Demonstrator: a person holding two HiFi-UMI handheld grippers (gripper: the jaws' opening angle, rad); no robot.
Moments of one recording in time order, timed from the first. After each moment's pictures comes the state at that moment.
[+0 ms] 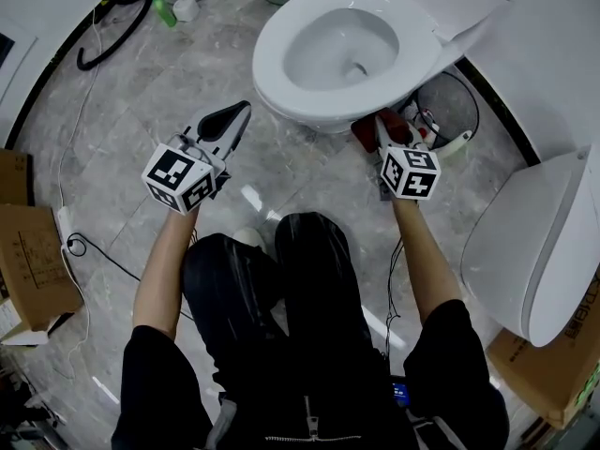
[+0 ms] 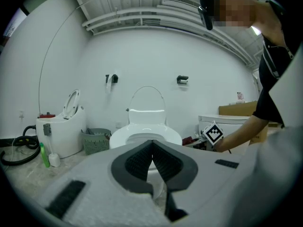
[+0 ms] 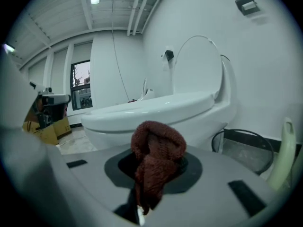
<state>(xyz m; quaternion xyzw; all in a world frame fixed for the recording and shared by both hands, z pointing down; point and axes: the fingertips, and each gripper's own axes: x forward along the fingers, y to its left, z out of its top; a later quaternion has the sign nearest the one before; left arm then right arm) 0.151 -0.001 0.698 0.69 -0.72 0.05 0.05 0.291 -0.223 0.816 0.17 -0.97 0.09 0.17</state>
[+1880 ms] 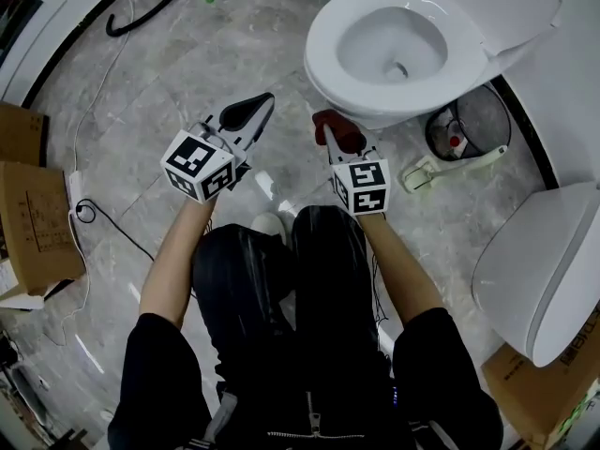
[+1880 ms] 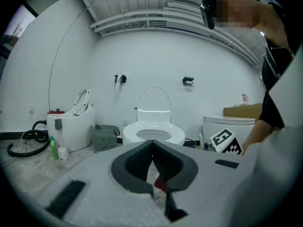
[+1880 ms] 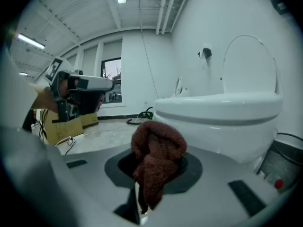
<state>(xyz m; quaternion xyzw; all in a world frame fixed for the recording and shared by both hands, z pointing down) 0.130 0.047 0.712 0.67 -0.74 0.03 0.06 0.192 -0.038 0.827 0.02 -0.99 0.03 0.16</state>
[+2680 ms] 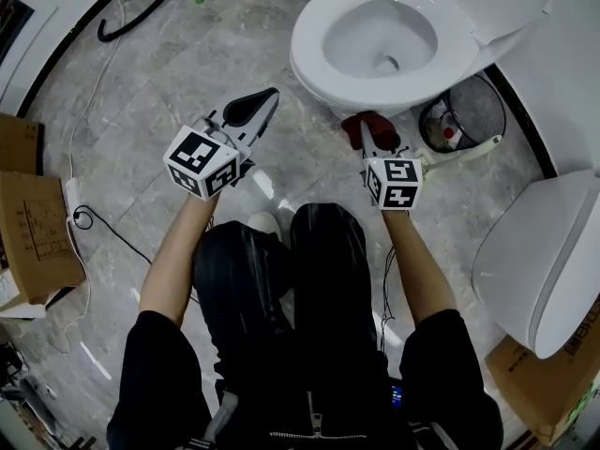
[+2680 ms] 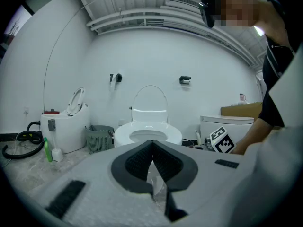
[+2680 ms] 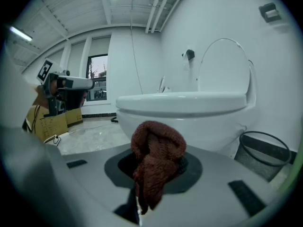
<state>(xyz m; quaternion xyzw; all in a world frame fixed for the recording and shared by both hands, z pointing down) 0.144 0.022 0.713 0.68 -0.73 0.04 0.06 0.245 -0.122 0.836 0.11 -0.98 0.03 0.18</state>
